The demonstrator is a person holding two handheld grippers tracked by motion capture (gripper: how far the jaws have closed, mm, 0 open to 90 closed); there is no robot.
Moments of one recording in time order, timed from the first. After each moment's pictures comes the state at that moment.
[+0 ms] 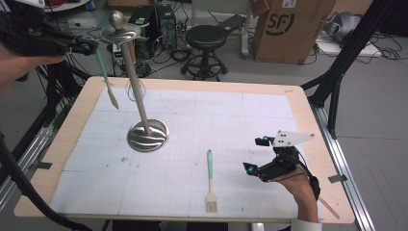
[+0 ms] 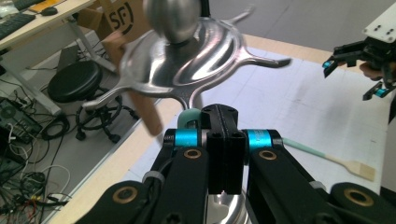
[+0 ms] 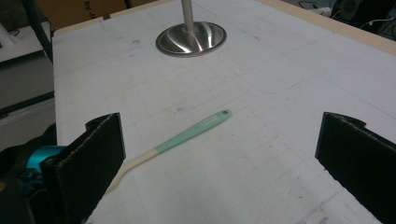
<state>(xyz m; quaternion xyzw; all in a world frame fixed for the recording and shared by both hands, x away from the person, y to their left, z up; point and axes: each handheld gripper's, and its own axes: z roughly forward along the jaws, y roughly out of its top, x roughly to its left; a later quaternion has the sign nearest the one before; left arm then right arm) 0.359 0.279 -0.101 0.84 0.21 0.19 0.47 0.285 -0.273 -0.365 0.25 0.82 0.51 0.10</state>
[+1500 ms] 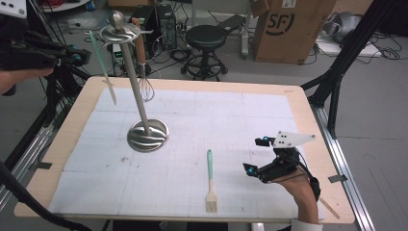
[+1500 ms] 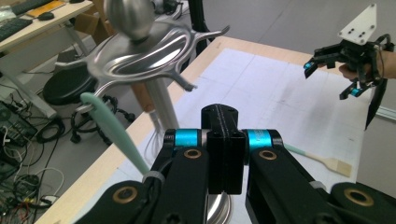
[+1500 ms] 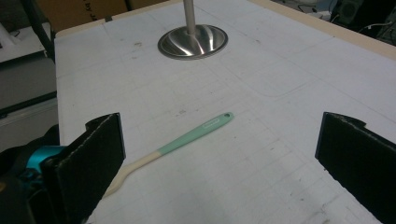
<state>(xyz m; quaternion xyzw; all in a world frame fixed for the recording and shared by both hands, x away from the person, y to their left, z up) 0.316 0.275 -0.097 0.84 0.20 0.19 0.47 0.281 -0.272 -0.363 0.25 0.82 0.51 0.10</state>
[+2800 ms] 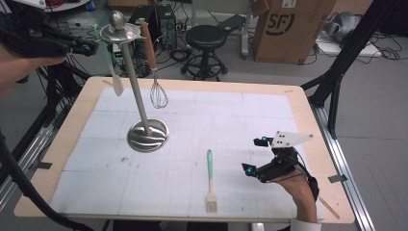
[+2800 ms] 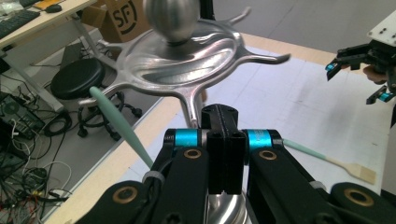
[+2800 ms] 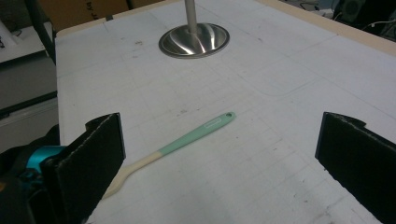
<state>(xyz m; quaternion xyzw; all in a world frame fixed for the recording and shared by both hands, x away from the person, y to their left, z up) 0.355 0.275 -0.101 0.84 0.22 0.19 0.46 0.283 -0.270 -0.365 0.25 0.82 0.51 0.09</state>
